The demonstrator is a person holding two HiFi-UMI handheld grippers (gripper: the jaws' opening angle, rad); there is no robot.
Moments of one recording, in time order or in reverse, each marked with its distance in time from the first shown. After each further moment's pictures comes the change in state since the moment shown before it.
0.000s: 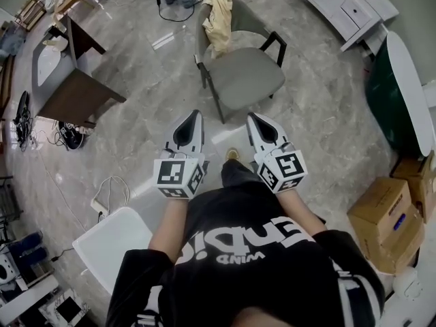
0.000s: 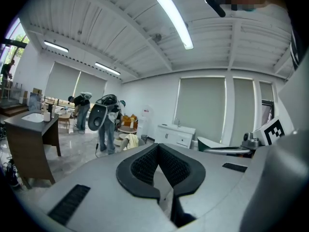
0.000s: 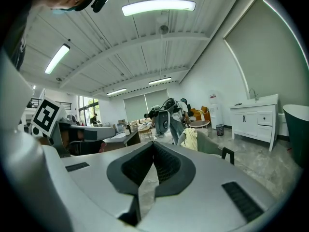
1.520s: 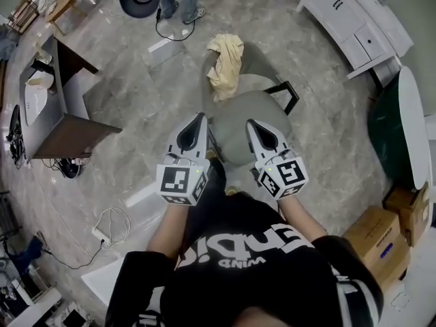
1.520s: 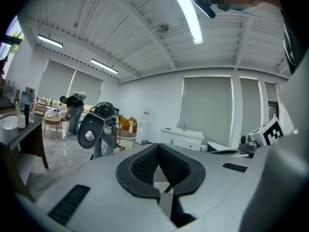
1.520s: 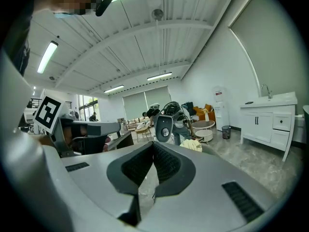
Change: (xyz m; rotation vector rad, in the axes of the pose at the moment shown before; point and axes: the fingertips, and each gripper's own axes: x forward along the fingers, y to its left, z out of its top) left arm 0.276 0.148 0.082 0.014 -0.024 -0.035; right arm 0.280 -0.140 0.071 -0.007 0.026 0.031
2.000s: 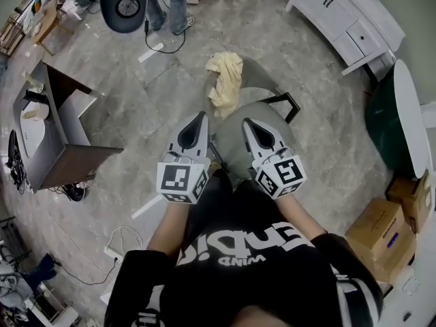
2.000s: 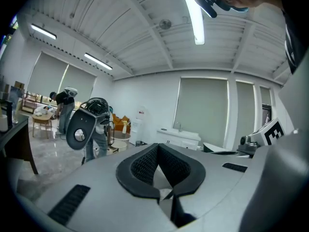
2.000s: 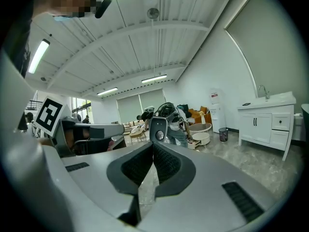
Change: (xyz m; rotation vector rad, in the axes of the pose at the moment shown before) left arm 0.075 0.061 0.035 -0.001 0.008 -0.097; right arm 0.087 -0.018 0.039 0.030 -0.034 -0.063
